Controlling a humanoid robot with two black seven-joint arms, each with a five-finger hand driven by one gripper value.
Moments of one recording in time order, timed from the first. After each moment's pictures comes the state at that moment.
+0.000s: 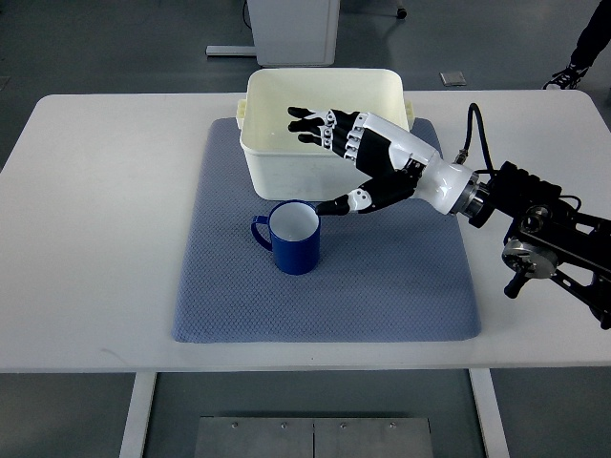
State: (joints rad) left arm -0.04 0.00 -0.10 -0.29 0.04 0.13 -0.11; right arm 0.92 -0.41 0.32 1.23 -0.62 0.26 0.57
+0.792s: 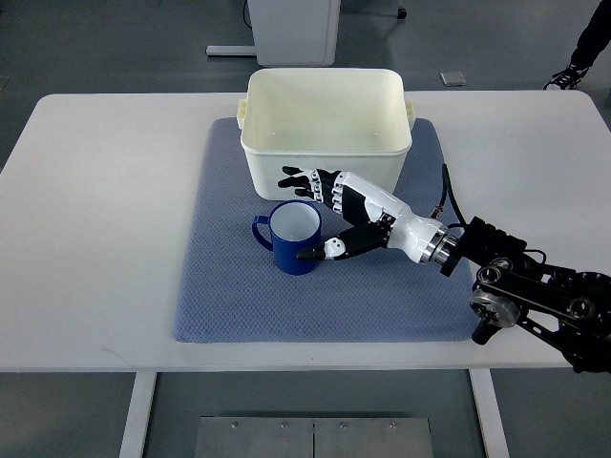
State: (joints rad) left arm -0.04 0.00 -0.10 -0.29 0.04 0.13 -0.11; right arm 0.82 -0.31 0.24 1.18 -0.63 0.07 0.52
